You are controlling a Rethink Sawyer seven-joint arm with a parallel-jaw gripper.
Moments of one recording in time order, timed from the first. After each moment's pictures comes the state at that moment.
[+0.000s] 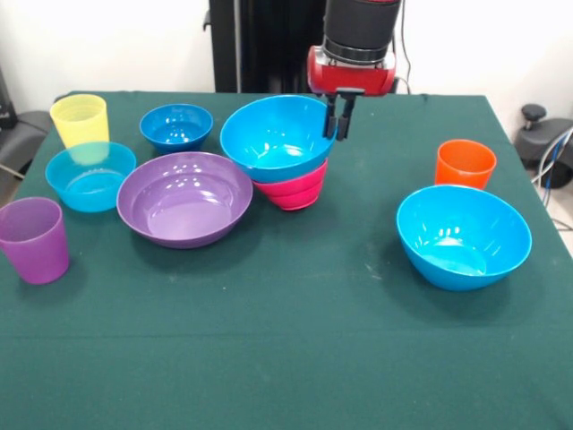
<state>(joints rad) -0.21 -0.69 0.10 1.85 -0.42 0.37 1.93</state>
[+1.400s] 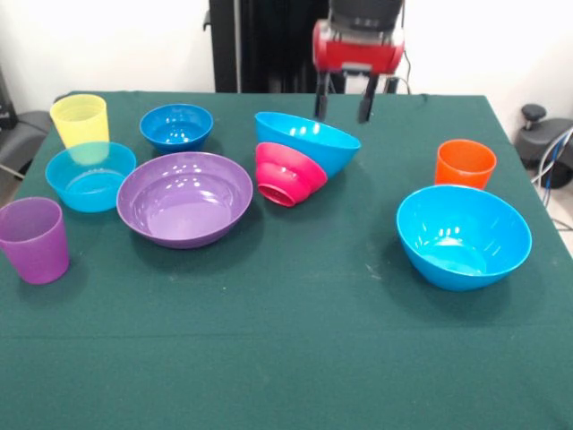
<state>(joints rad) -0.22 -0.82 0.10 1.91 -0.32 0.39 1.93</state>
